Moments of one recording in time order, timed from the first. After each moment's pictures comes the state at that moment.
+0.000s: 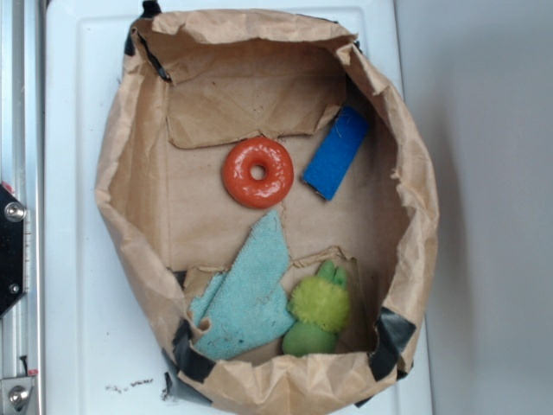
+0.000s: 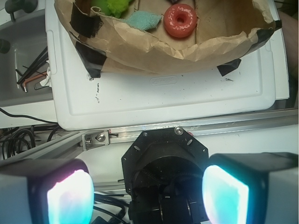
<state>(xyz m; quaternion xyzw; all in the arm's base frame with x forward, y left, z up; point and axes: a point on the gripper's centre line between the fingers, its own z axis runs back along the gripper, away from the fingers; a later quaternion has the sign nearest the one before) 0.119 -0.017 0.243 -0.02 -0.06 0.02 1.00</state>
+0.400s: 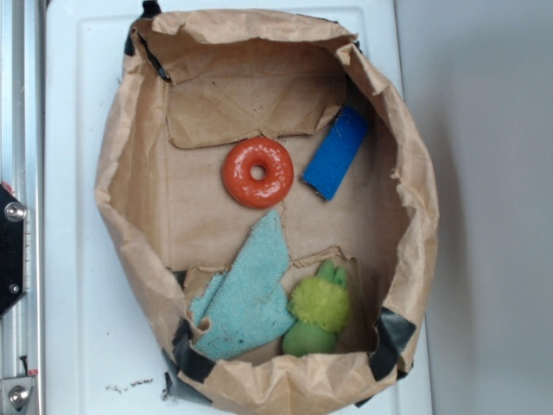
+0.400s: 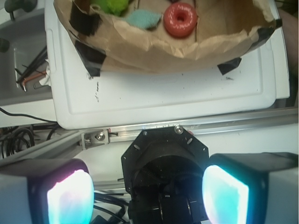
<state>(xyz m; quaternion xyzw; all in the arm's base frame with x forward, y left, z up) 0.120 -0.016 0.239 -0.02 -0.05 0.03 1.00</state>
